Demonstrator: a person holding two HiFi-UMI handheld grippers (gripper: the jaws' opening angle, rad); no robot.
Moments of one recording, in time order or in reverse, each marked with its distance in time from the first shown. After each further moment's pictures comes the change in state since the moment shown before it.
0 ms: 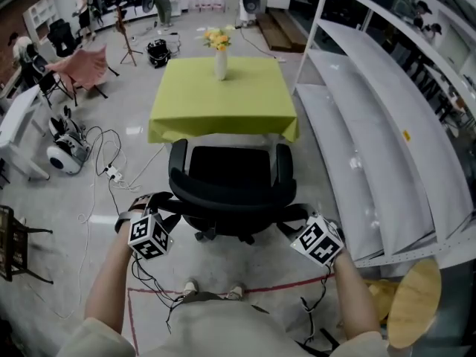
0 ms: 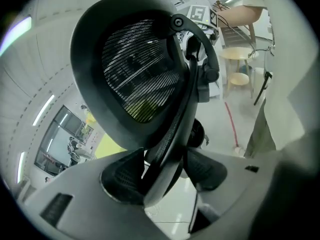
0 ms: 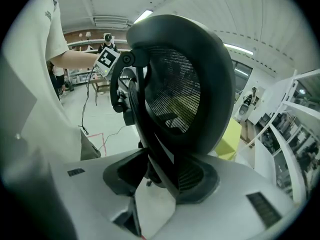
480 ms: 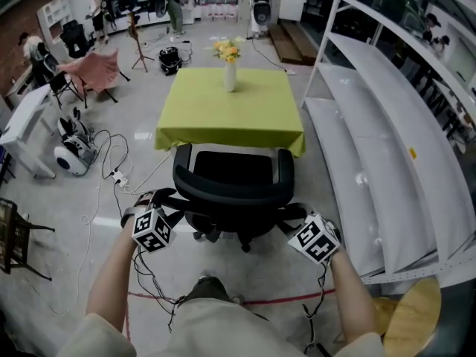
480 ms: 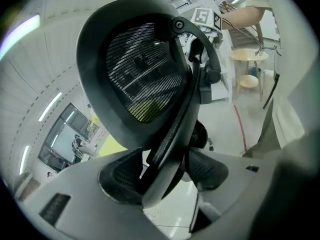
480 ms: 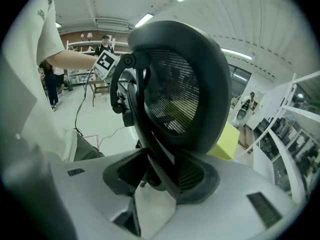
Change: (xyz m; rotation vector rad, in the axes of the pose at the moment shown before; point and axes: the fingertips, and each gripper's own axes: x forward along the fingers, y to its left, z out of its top) left arm 0.028 0.037 0.005 -0.052 -0.021 0.062; right arm 0.021 -0.048 0.012 -0.021 -0.044 -0.022
